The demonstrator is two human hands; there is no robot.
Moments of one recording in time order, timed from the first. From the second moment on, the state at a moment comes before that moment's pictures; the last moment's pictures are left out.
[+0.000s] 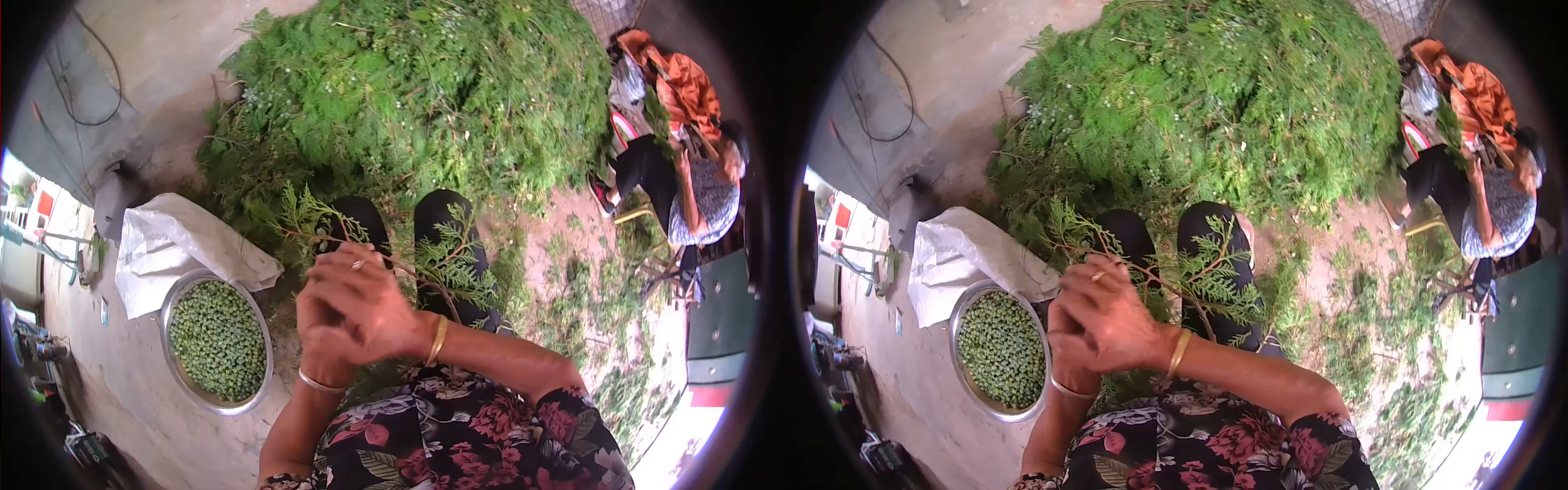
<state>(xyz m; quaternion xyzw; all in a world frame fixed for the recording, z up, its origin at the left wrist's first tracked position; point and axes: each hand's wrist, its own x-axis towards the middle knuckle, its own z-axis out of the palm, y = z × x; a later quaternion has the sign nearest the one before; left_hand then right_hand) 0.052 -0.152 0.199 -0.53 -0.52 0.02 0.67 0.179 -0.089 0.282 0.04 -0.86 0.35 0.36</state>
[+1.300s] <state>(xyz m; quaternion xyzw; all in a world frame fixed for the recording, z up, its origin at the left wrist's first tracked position) 0.067 -0.327 0.248 -0.14 -0.82 -0.56 -0.07 0.201 -0.017 0.228 -0.14 -0.96 0.25 0.05</state>
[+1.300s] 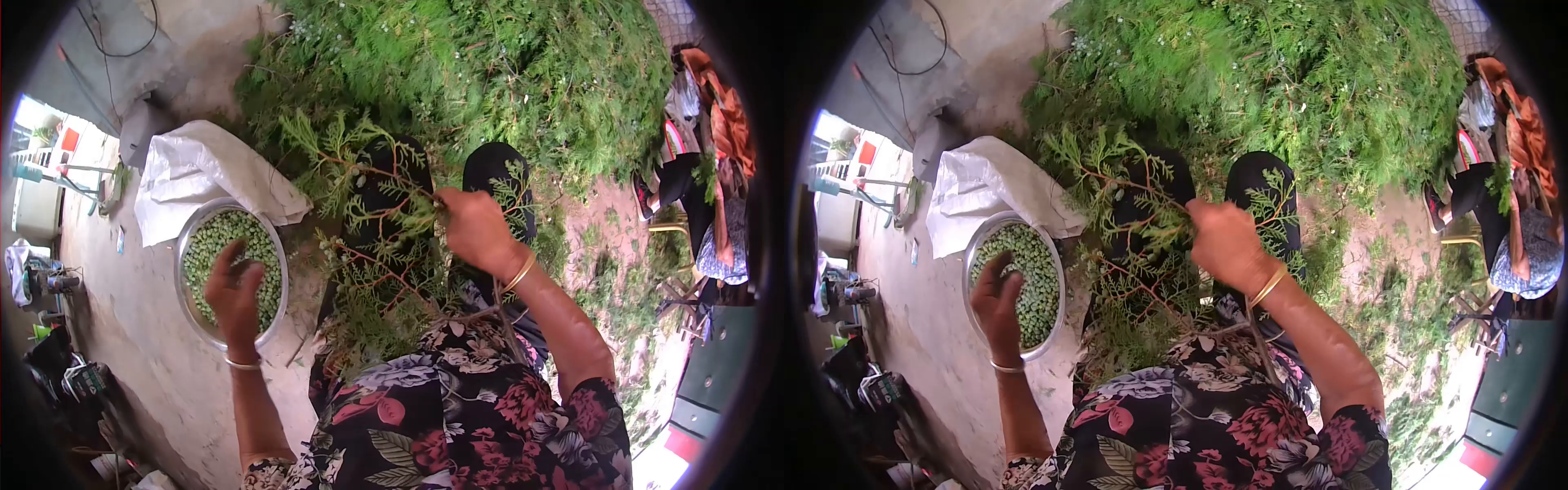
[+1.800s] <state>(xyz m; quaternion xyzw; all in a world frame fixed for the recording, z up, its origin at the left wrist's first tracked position) 0.143 -0.186 0.238 -0.60 -0.72 -0.34 -0.12 0.223 0.046 0.278 -0.34 -0.68 0.62 0.17</state>
